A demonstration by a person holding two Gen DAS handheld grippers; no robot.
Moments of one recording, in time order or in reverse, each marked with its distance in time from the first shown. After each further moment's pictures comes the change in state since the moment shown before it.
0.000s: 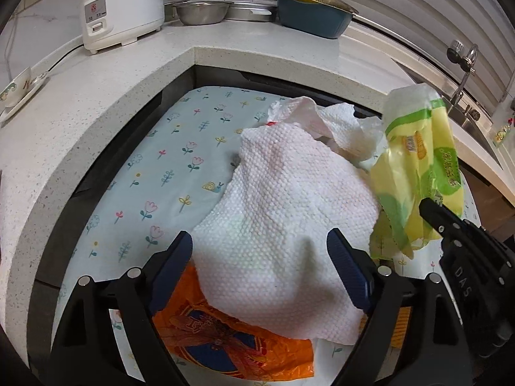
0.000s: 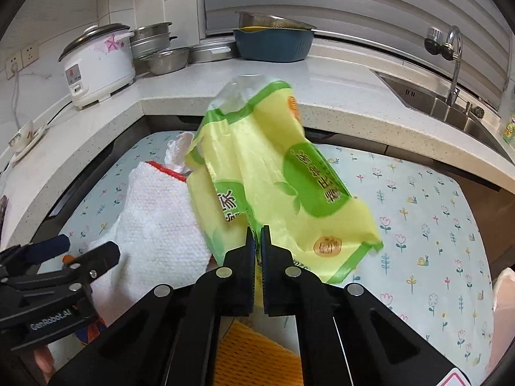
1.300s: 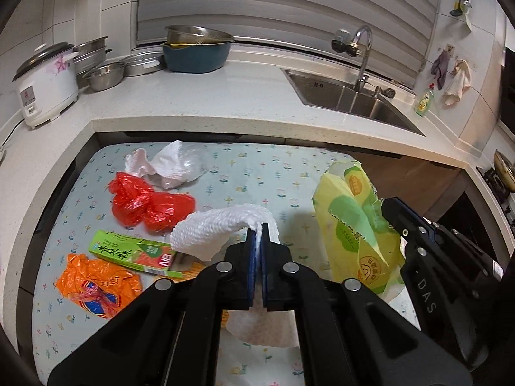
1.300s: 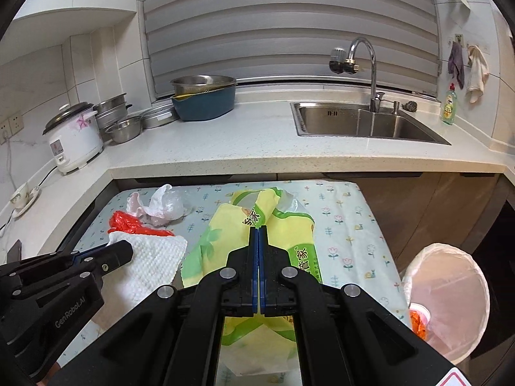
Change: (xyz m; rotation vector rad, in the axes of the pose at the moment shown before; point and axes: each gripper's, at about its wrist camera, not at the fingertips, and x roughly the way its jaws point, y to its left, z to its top) left arm -0.114 -0.180 -0.027 0.225 -0.117 -0.218; right arm -0.150 -0.134 -0.031 0.176 -0.183 -0.105
